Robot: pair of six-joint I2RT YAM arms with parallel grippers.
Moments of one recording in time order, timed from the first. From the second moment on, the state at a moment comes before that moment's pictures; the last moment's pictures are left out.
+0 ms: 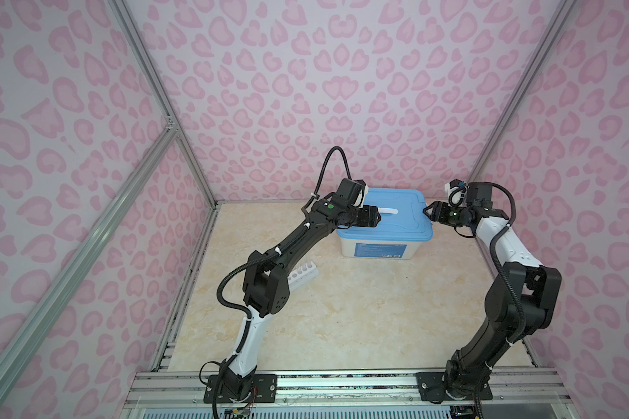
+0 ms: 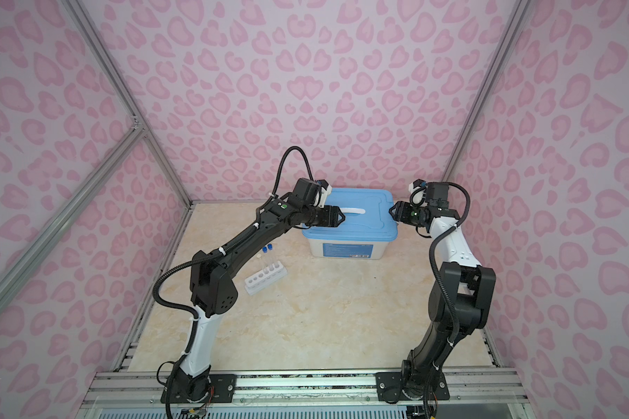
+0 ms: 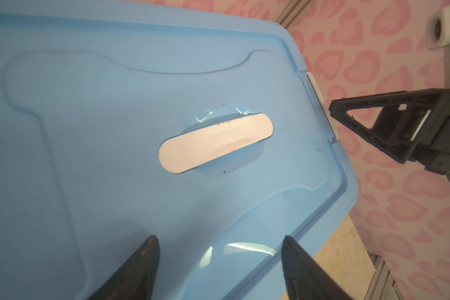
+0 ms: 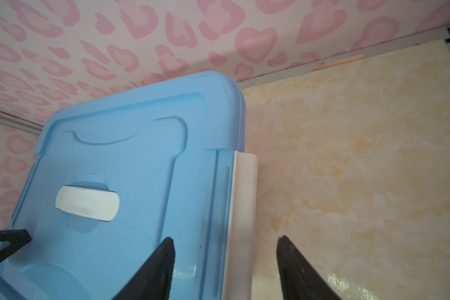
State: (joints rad) left arm -0.66 2.22 2.18 -0.66 0.24 -0.45; right arm -0.18 1.80 1.53 -0.51 -0.46 0.14
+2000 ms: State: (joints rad) left arm -0.66 2.22 2.17 -0.62 0.26 -0.45; right arm -0.07 1.83 1.57 -0.54 -0.21 0.07
